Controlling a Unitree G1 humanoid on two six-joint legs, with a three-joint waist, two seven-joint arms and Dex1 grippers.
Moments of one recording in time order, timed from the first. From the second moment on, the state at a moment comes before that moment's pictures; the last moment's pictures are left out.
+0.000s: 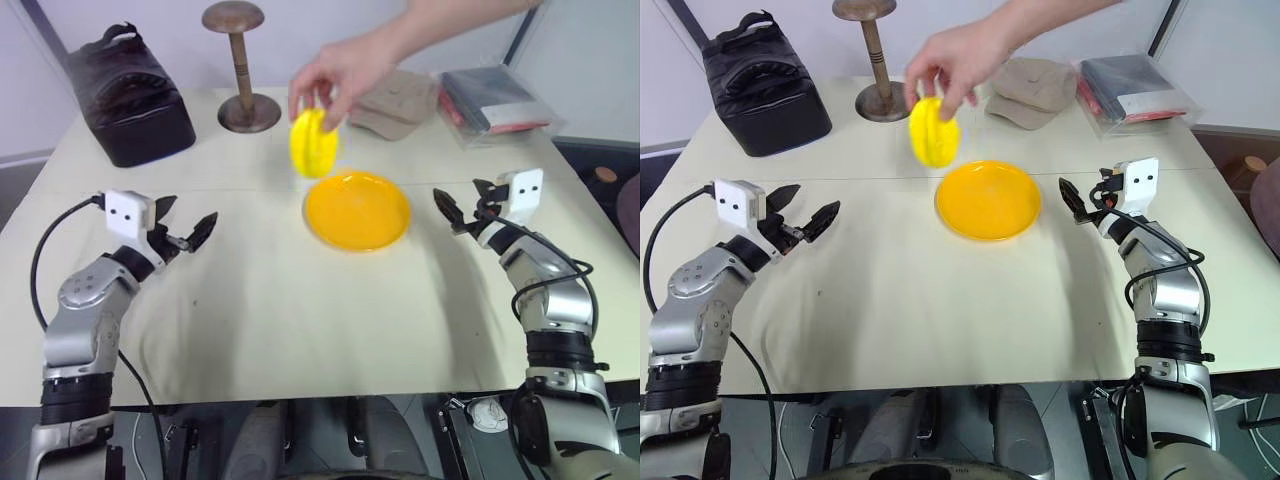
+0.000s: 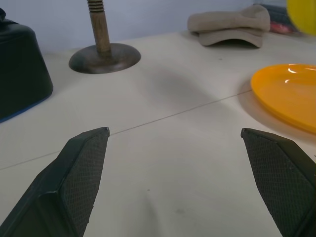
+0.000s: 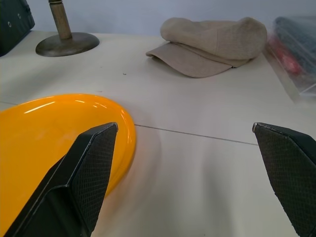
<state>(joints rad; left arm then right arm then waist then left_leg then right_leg) -0.25 0.55 0.27 -0.04 -0.42 0.30 -0.56 -0.49 -0.47 -0.25 0.26 0.33 0.23 0.50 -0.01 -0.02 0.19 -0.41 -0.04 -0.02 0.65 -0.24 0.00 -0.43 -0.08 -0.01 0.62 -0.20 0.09</state>
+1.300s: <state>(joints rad) -0.60 0.47 0.13 0.14 -0.53 0.34 -0.86 -0.39 -0.63 -0.17 -0.13 0.59 0.65 0.74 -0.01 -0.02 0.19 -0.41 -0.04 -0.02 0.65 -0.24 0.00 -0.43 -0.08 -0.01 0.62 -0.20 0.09</state>
